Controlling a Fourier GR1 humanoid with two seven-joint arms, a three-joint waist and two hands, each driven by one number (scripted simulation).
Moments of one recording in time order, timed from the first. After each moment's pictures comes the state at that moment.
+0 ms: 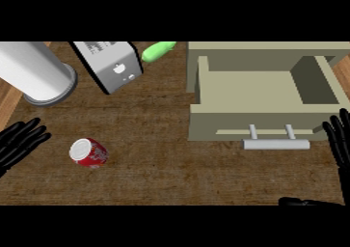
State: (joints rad) left arm 0.13 0.48 0.21 -1.92 0.67 -0.72 0.20; right arm 0.22 -0.10 -0.10 -2.08 -0.05 0.05 0.10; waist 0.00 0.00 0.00
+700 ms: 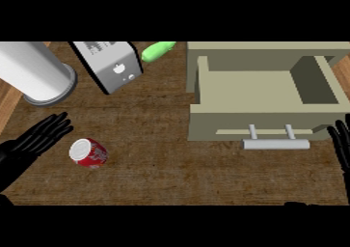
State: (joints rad) left arm 0.03 0.34 0.21 -1.72 0.41 -0.80 0.10; right arm 0.24 -0.08 -0.14 -2.08 -0.05 0.10 0.07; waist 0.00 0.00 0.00
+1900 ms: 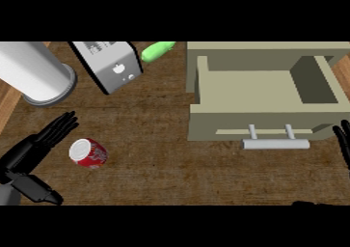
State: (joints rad) left arm -0.10 0.34 0.24 -1.23 -0.04 -0.77 -0.36; right arm 0.22 -0.07 -0.22 -2.04 -0.07 0.18 0.06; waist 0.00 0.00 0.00
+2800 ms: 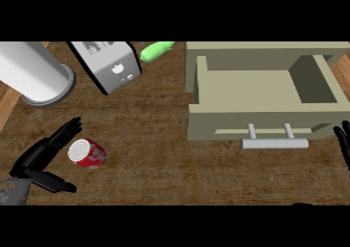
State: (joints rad) left arm -0.23 0.40 0.14 -0.78 -0.20 -0.59 -0.65; right arm 0.23 -0.05 -0.23 -2.06 -0.06 0.19 0.05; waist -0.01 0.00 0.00
